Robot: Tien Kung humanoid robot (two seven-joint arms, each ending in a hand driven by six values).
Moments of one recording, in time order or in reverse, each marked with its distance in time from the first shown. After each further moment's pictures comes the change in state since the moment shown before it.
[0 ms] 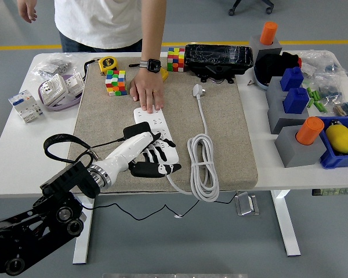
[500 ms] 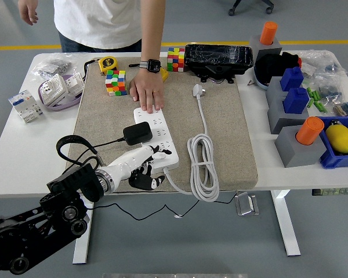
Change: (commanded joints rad) left arm -0.021 -0.023 0.020 0.056 0.009 -0.082 0.116; right arm -0.001 0.000 -0.003 -0.002 0.003 0.000 0.000
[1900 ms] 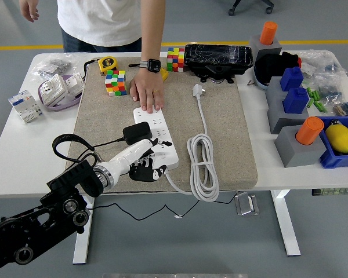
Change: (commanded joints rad) left arm -0.005 -0.012 -0.013 0.075 -0.131 0.127 -0.182; right arm 0.003 0.000 -0.002 0.002 0.000 0.001 0.001
